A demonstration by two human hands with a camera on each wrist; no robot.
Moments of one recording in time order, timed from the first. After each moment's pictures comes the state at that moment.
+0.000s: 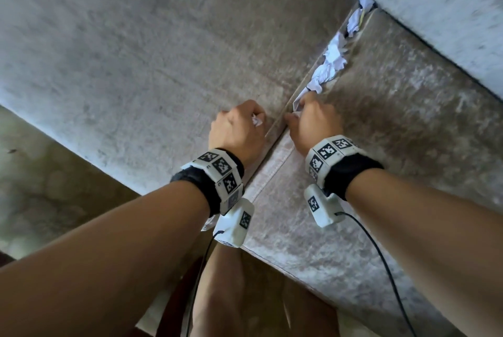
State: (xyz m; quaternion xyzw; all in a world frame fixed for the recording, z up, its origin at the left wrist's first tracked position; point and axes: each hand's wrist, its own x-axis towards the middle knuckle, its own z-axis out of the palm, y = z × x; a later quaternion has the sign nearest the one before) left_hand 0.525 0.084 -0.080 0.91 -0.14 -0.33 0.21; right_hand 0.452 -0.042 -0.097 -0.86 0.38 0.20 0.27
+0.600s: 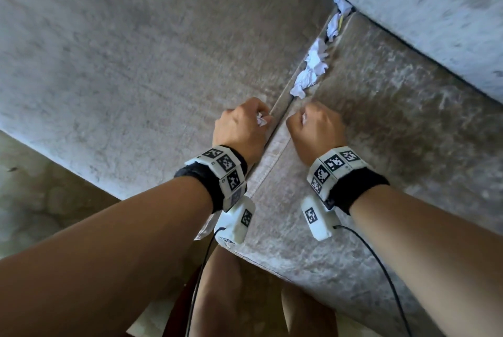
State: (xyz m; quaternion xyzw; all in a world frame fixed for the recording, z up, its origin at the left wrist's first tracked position) left_hand 0.523 0.047 -0.077 0.90 -0.19 -0.34 0.20; right_hand 0.430 -0.062 -0.094 -0.85 0.41 0.10 0.31
